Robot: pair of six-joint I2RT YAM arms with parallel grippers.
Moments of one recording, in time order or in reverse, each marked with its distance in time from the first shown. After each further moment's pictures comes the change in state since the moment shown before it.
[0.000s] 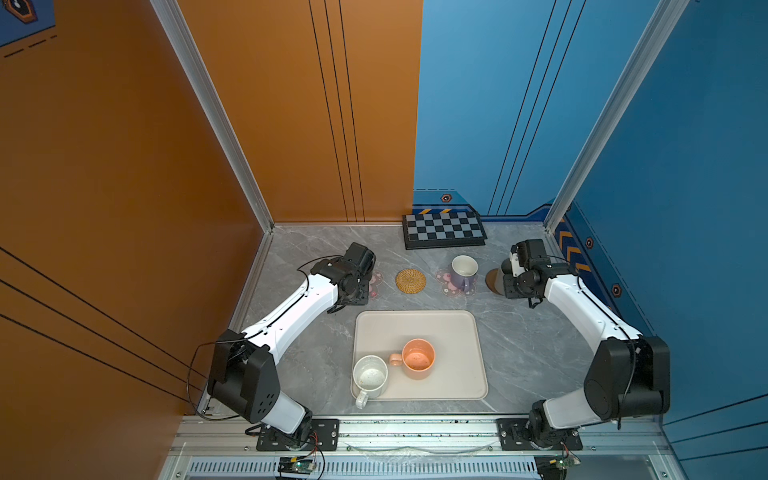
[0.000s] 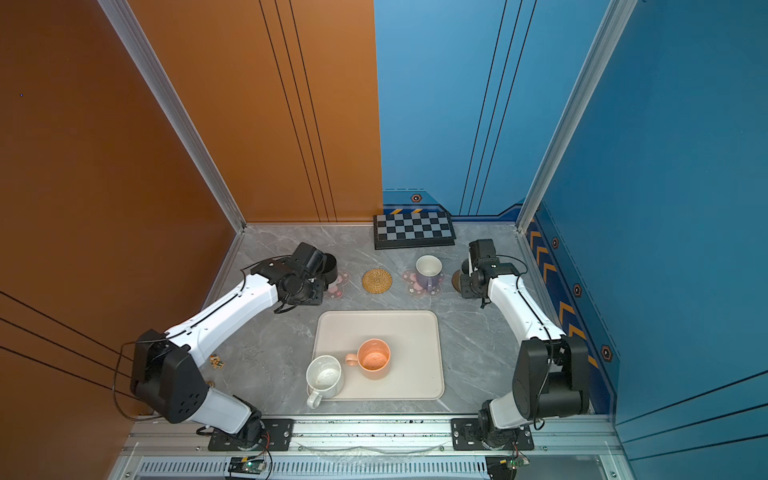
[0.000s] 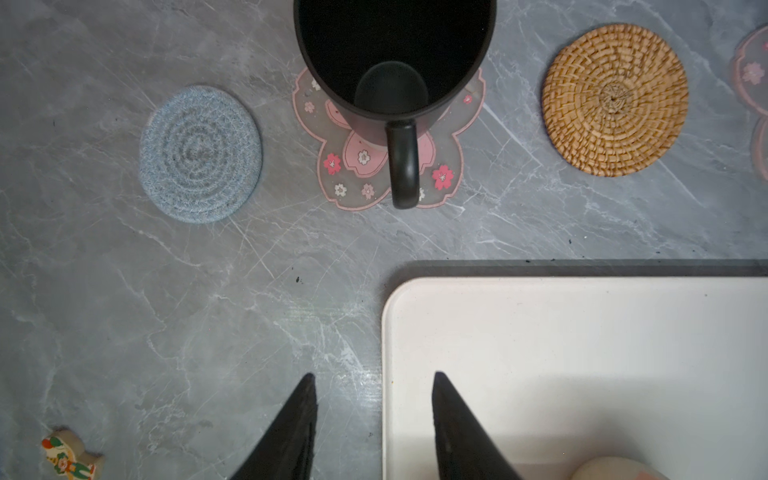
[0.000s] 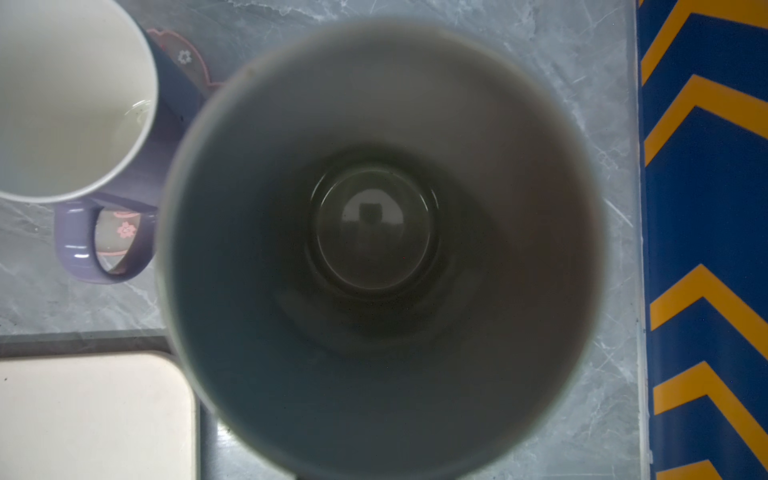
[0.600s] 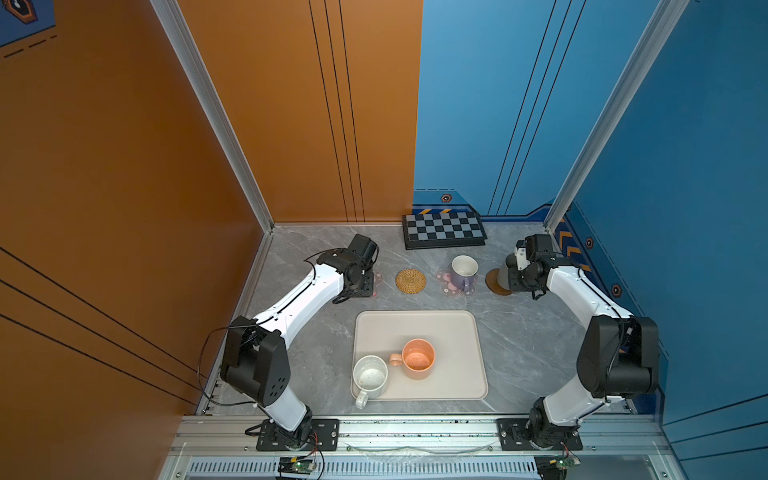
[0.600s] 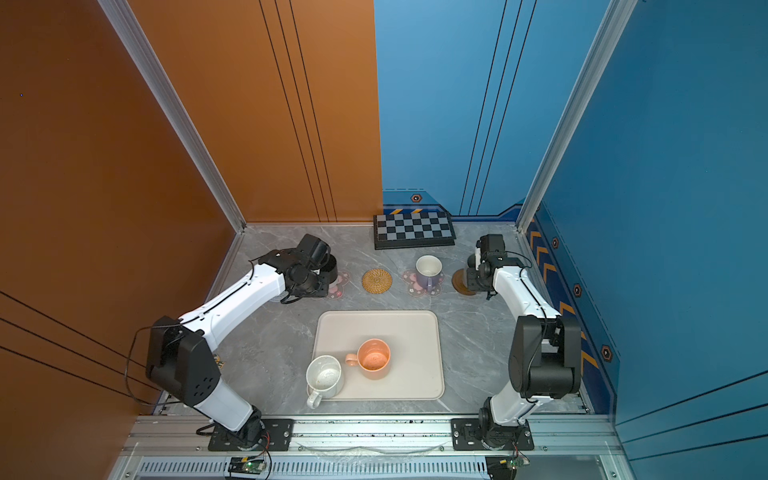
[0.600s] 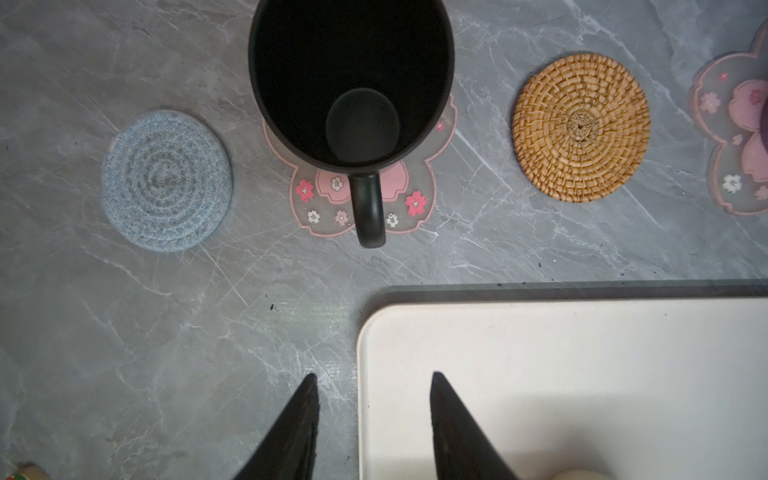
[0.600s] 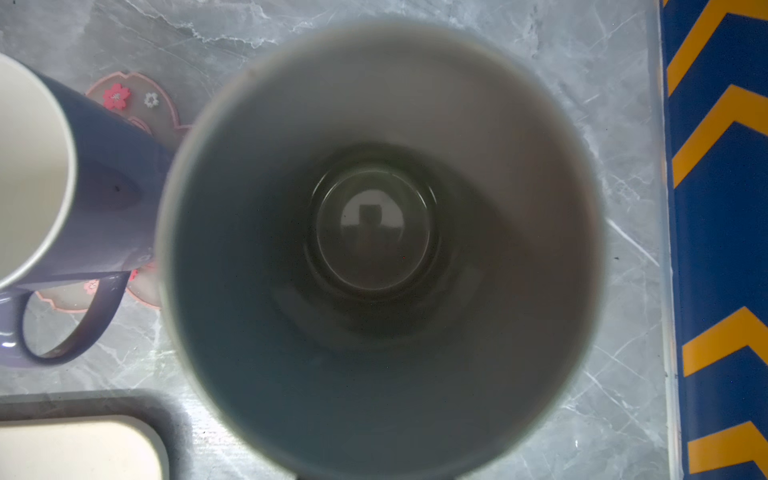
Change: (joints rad) left arm 0.010 0.097 0.095 0.003 0.050 0.002; right arm -0.089 0.122 0.054 0.078 -0.091 -0.050
